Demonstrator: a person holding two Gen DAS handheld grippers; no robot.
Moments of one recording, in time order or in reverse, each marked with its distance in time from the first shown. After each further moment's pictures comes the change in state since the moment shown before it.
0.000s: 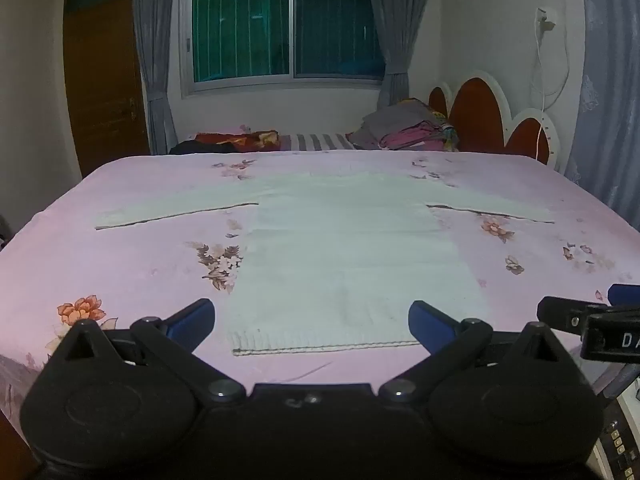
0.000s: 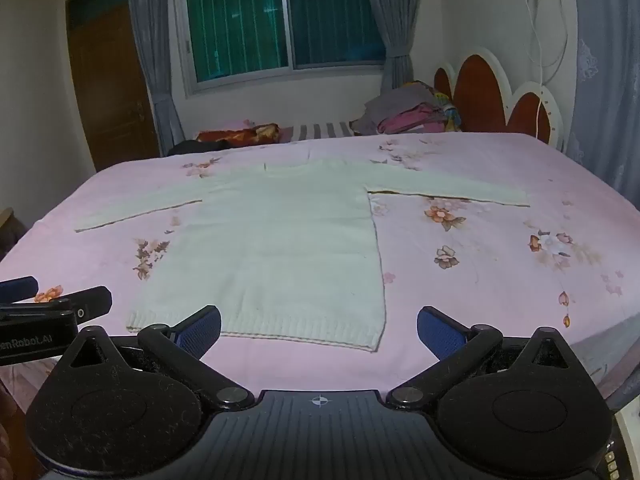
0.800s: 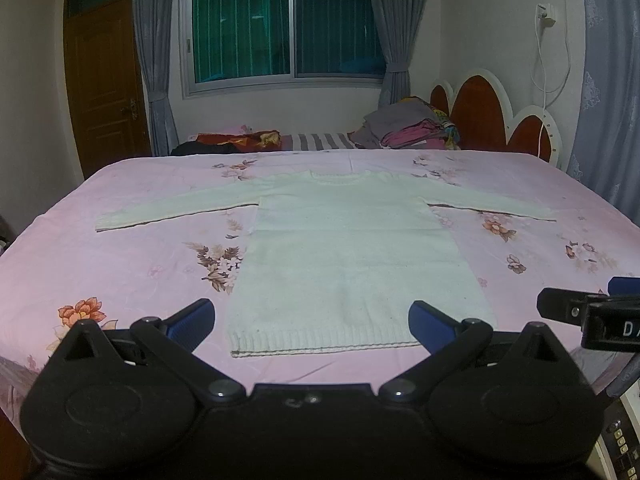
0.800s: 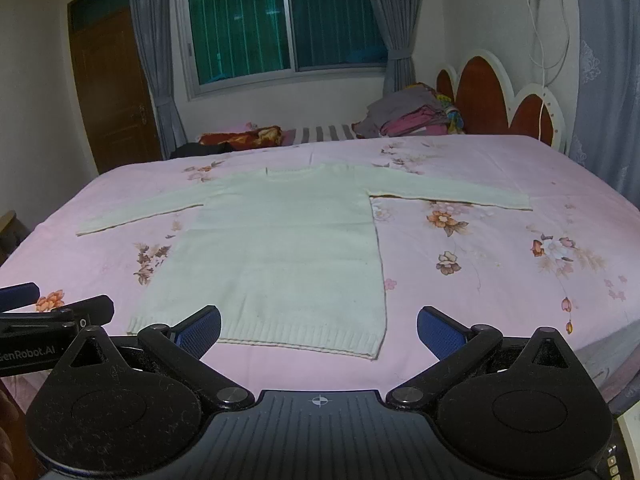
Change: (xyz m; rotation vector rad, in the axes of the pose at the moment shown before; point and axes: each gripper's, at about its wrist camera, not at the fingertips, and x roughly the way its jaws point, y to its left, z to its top) left arm 0.002 0.005 -0.001 -0.007 0.004 0.030; right arm 0.003 0.000 0.008 0.006 -0.005 0.010
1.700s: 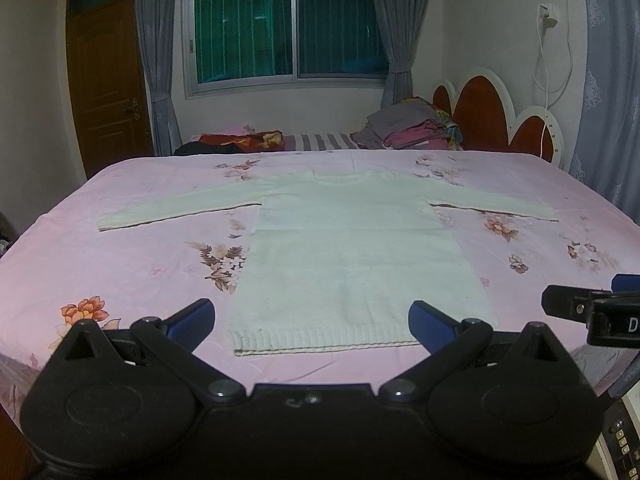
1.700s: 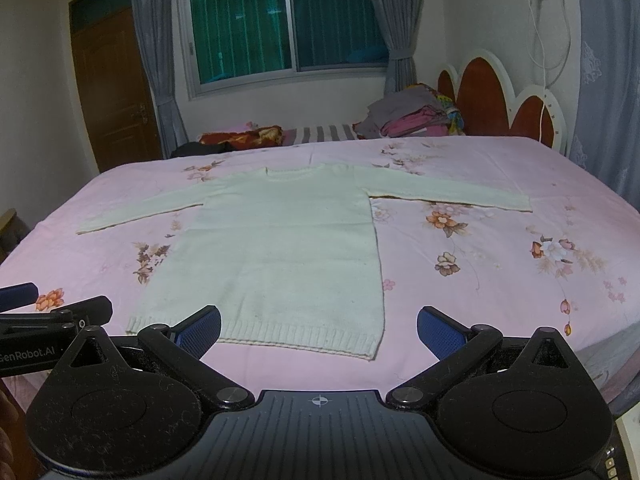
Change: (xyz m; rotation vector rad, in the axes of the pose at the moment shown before) left arm 0.003 -0.006 0.000 0.006 0.002 0.010; right arm 0.001 -0.003 0.000 -0.003 0.000 0.001
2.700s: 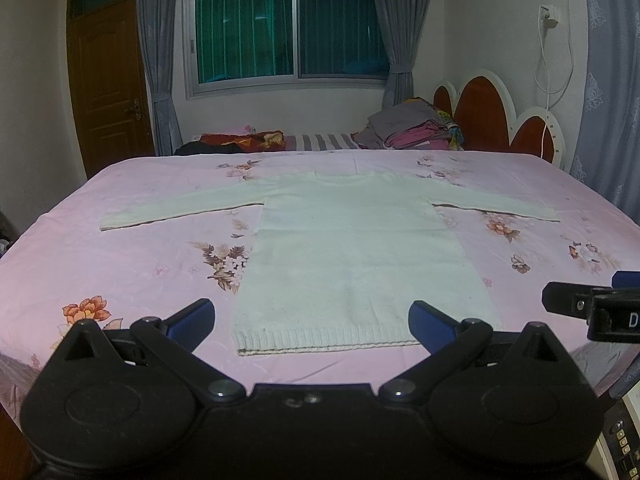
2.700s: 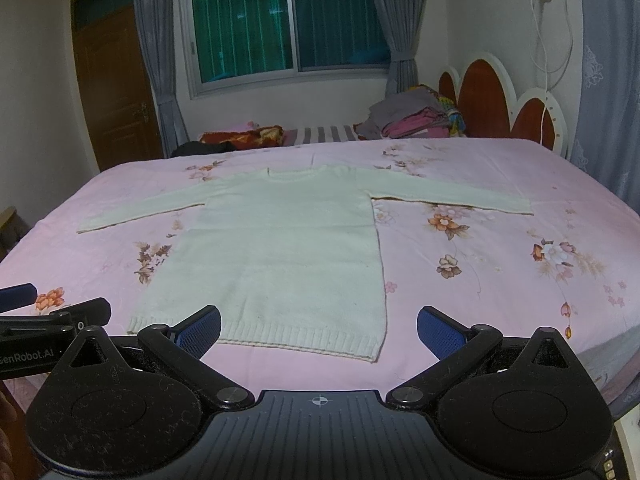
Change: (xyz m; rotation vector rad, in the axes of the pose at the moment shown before) left arm -0.004 0.007 0.003 -0.005 -0.003 0.002; right arm -0.003 0.003 0.004 -0.009 0.002 -0.003
